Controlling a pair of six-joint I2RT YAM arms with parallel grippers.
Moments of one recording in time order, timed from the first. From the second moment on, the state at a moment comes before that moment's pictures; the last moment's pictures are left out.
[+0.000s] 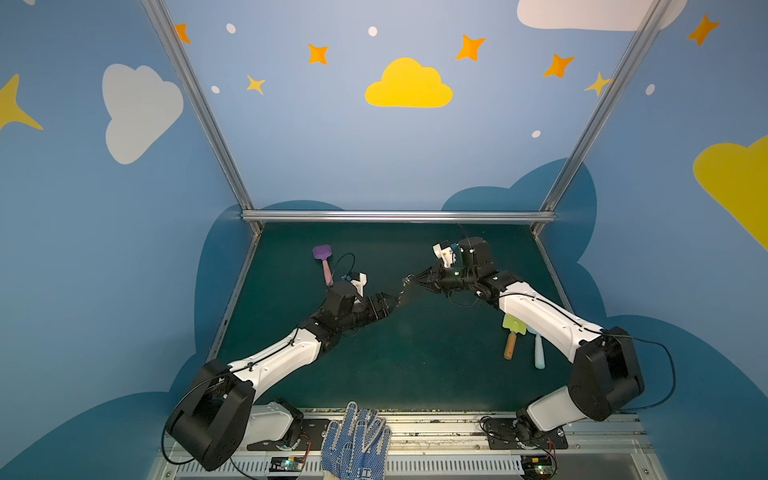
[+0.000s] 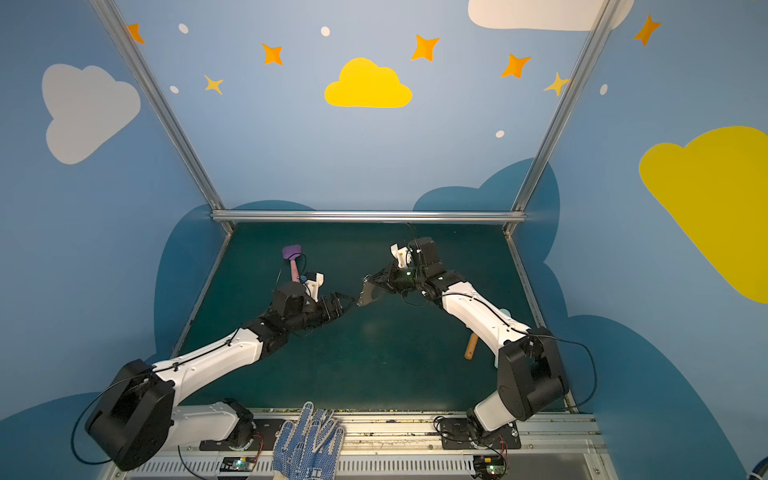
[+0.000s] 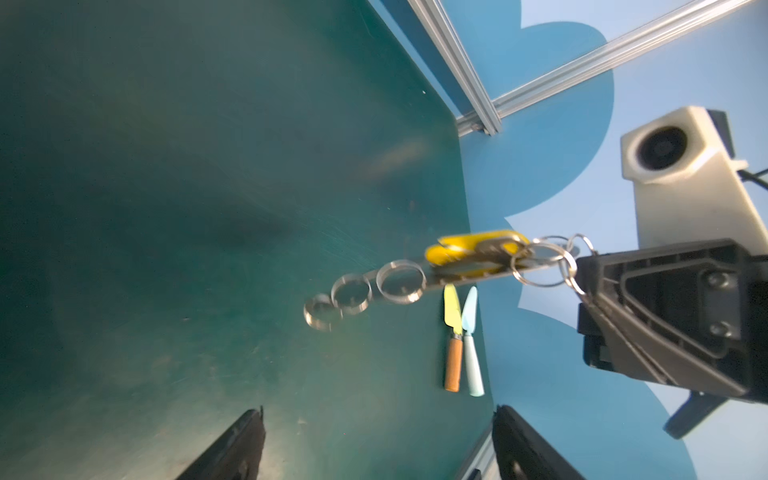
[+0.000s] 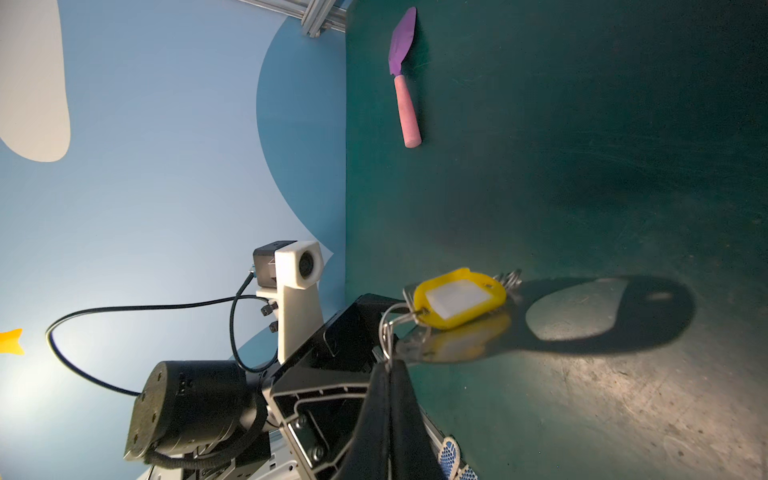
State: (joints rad) left arm -0.55 1.30 0.65 0.17 0.34 -0.91; right arm 0.52 1.52 1.14 -0.22 -0.67 0.94
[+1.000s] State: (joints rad) left arm -0.64 1.52 0.89 0.11 0.34 -0.65; right arm 0.52 1.45 1.17 -0.22 -0.73 0.95
